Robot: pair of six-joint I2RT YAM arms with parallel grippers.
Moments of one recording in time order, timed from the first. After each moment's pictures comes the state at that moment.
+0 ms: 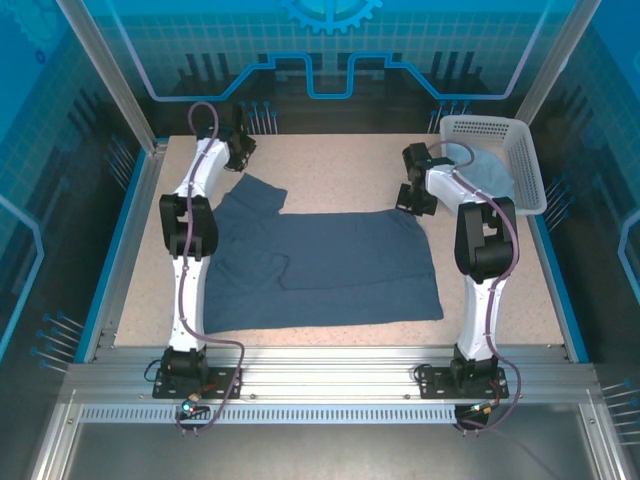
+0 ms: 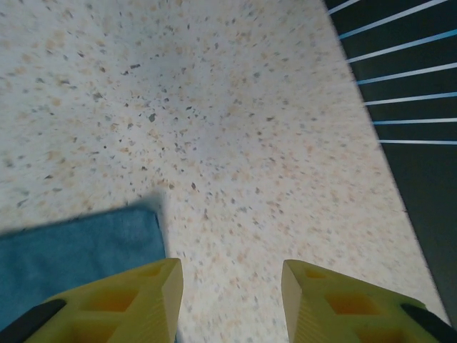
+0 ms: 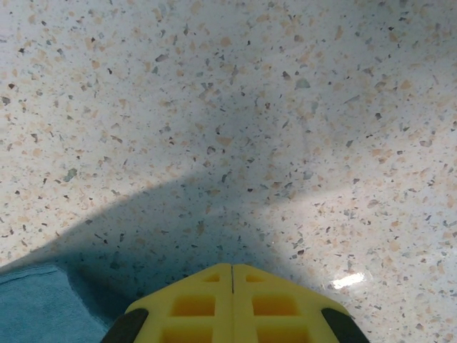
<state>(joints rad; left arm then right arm) -0.02 2.57 2.45 -0.87 -0.03 -1.11 0.16 2.12 1.66 -0.85 0.11 0.50</state>
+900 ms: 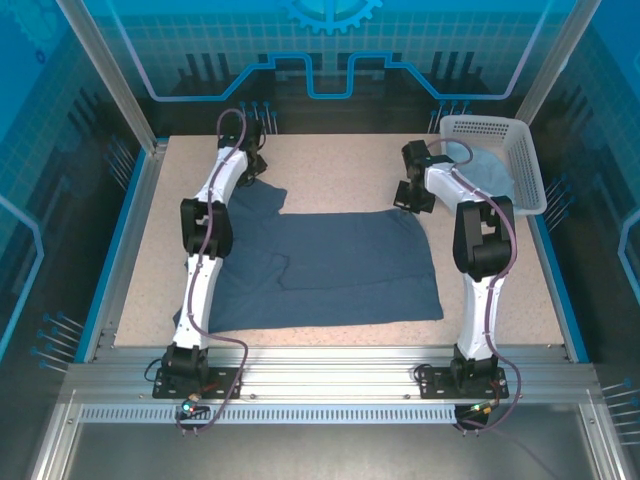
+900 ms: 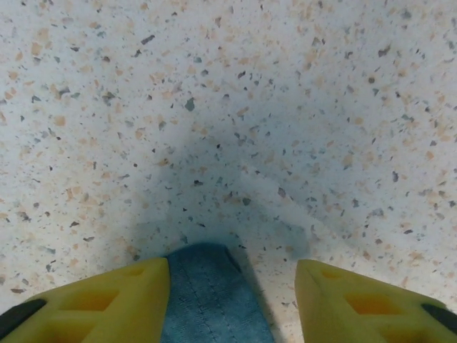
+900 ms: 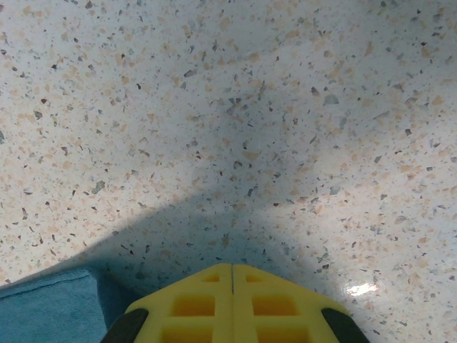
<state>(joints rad) -0.08 2.77 2.67 -1.06 -0.24 -0.79 0.16 2.15 1.70 -0.85 0.08 0.51</state>
